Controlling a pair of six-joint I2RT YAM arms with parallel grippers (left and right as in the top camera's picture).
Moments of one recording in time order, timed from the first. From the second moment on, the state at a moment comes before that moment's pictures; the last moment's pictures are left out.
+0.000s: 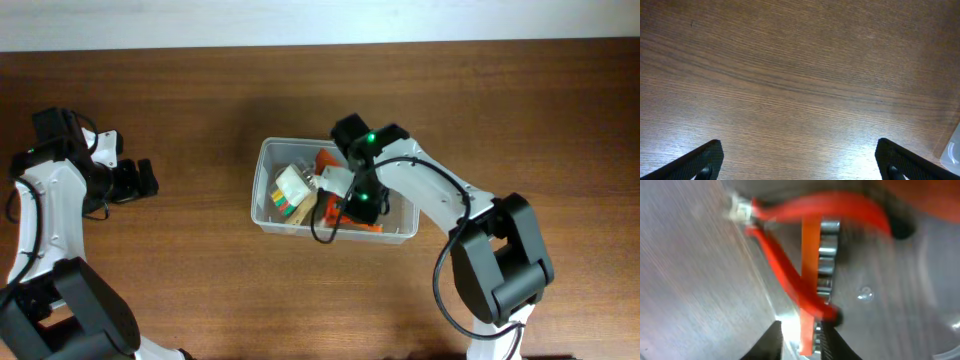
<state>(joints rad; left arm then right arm) 0.40 1.74 1.38 -0.98 0.13 0.16 0.50 2.00 1.48 -1.08 -0.14 -0.64</state>
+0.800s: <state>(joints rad) 0.12 1.55 1.37 -0.95 0.06 0.19 0.22 2.00 2.13 -1.26 -0.09 -0.39</state>
